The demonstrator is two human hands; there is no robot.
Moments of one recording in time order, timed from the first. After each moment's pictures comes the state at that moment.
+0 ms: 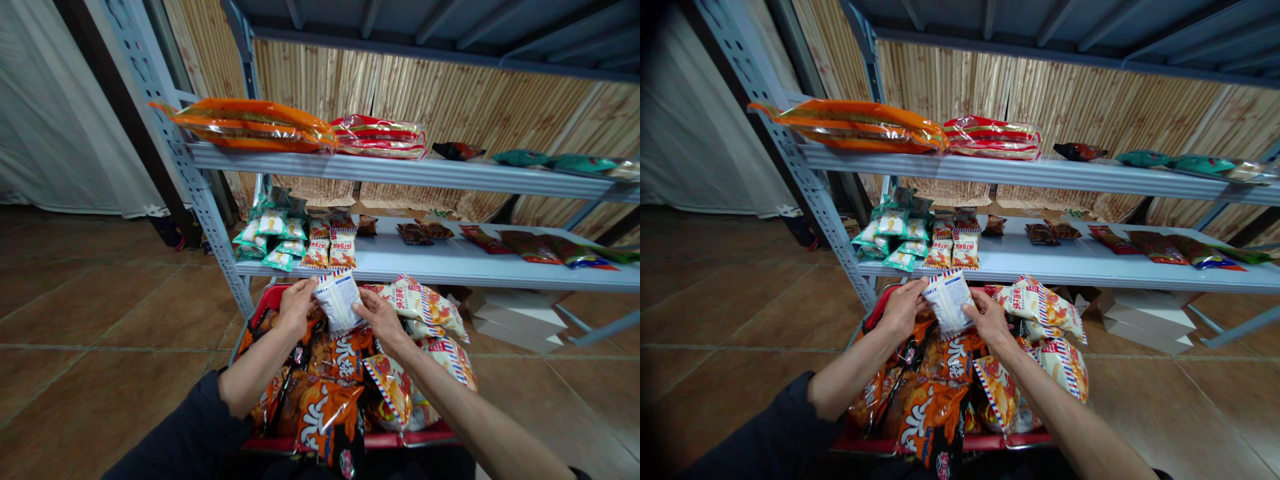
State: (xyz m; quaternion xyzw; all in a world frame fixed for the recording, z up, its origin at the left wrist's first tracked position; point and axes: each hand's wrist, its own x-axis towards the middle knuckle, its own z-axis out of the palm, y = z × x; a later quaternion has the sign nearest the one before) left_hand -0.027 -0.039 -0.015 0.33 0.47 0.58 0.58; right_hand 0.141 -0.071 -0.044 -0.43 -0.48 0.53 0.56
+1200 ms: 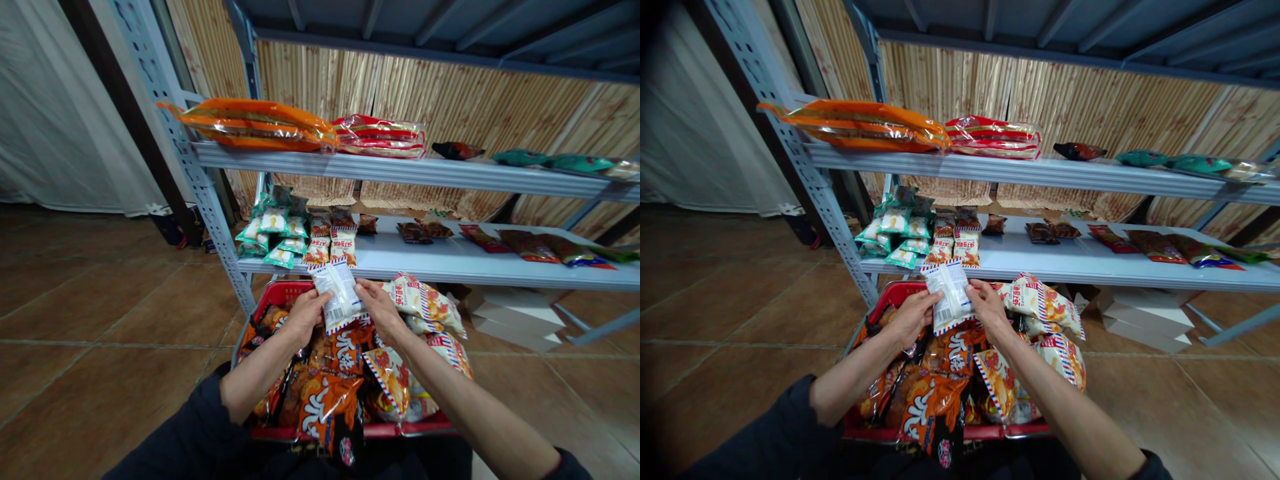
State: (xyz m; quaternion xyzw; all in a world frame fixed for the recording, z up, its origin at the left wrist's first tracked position) left_hand -0.020 -0.061 -0.022 0.36 0.44 0.46 0.68; right_hand 0.138 -0.058 -0.044 -0.50 -0.43 0.49 0.56
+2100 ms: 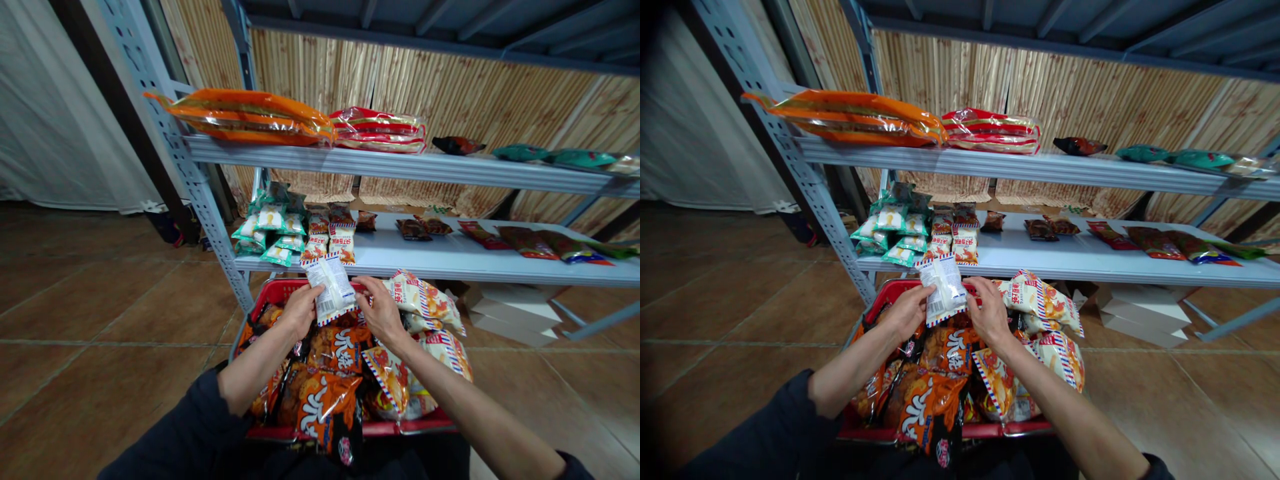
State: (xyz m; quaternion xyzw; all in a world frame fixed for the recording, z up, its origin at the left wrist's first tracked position) left_hand -0.024 -0.043 -0.033 0.29 0.42 0.50 0.70; right_hand 0.149 -0.069 -0.038 -0.50 -0.70 0.15 0.49
